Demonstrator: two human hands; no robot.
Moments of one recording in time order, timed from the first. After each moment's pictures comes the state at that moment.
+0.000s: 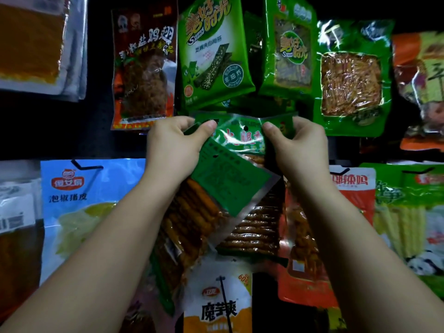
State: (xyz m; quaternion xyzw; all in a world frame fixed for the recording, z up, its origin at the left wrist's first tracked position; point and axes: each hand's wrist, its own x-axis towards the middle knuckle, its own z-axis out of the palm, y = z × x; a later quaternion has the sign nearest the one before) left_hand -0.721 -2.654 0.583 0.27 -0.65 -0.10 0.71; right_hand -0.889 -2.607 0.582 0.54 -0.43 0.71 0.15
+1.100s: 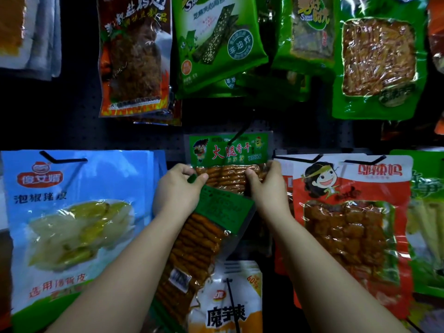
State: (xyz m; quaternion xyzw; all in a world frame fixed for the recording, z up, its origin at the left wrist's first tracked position) left_hand -0.739 -2.761 0.511 0.48 -0.64 -0.10 0.59; right_hand -0.893 -2.720 0.508 0.51 -0.55 0.66 0.00
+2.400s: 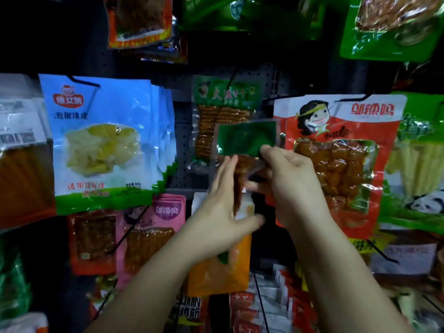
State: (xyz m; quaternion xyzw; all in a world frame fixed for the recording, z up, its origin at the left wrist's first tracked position) left_hand -0.753 -2.612 0.403 0.33 -0.84 -0.21 0.39; right_hand -0.880 -2.597 0.446 0.52 -0.40 0.71 -0.25
